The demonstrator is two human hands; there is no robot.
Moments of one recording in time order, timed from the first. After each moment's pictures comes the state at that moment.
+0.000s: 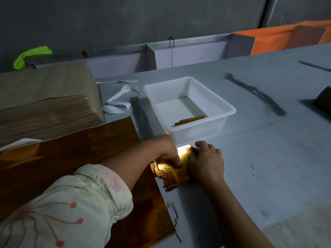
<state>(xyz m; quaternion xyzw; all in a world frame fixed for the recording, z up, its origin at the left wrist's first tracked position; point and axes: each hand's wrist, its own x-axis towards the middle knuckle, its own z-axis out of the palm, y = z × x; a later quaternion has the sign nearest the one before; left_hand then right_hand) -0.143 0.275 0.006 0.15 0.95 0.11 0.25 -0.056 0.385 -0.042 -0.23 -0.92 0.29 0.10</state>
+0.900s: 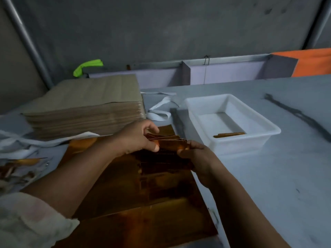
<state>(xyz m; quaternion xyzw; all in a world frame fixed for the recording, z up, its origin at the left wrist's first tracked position) -0.107 0.083 0.088 0.10 0.92 0.37 0.10 -0.071 0.288 0.021 -0.07 -0.67 0.73 -0.11</state>
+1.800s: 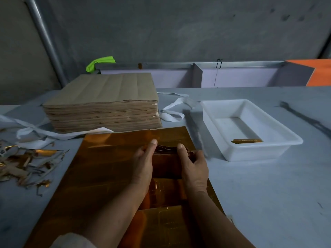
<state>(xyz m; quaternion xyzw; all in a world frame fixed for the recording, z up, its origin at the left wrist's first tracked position) -0.075 0.087 -0.004 -0.20 0.66 0.72 -0.09 -0.071 0.203 -0.023 -0.13 -0.70 0.70 0.13</state>
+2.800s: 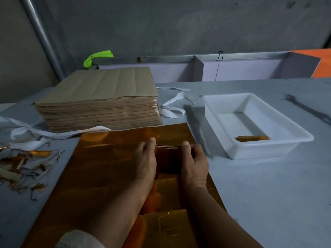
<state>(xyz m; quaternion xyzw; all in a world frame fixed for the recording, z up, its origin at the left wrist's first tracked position) -0.102 0.092 -0.013 -0.20 0.69 0.69 -0.12 -0.093 0.201 -0.035 -0.09 -0.71 0.67 0.18</state>
